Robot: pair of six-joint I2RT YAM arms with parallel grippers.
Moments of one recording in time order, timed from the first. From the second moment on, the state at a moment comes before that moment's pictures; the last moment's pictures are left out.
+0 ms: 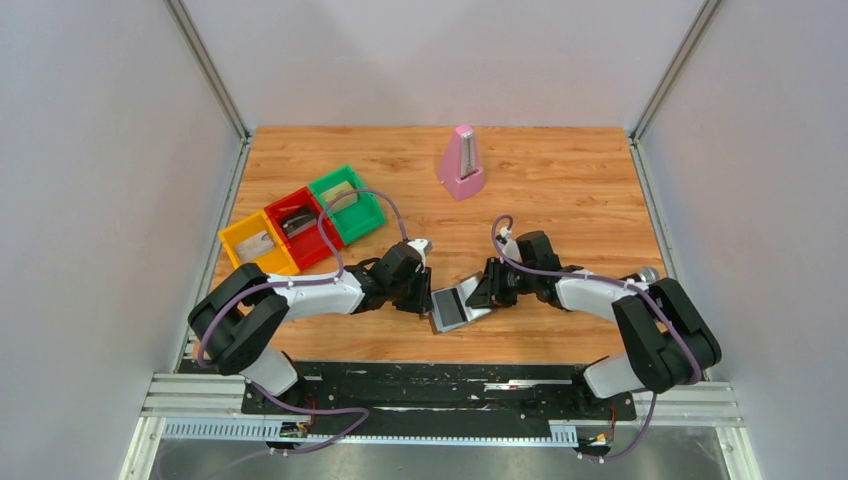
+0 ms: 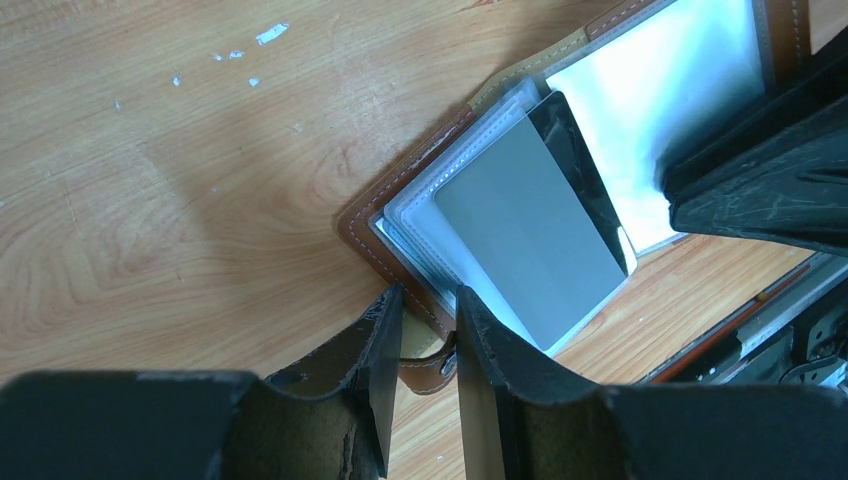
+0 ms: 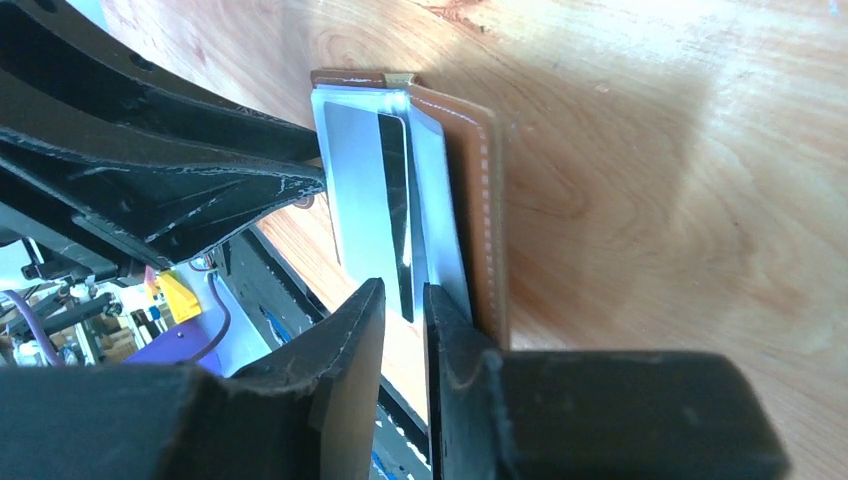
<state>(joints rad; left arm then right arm) -0.86 1.55 0.71 -0.05 0.08 -0.62 0.43 1.43 0.52 0.04 -0.64 0.62</state>
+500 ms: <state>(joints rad) -0.86 1.55 0.71 -0.04 0.09 -0.62 0.45 1.57 0.56 0.09 -0.67 0.64</state>
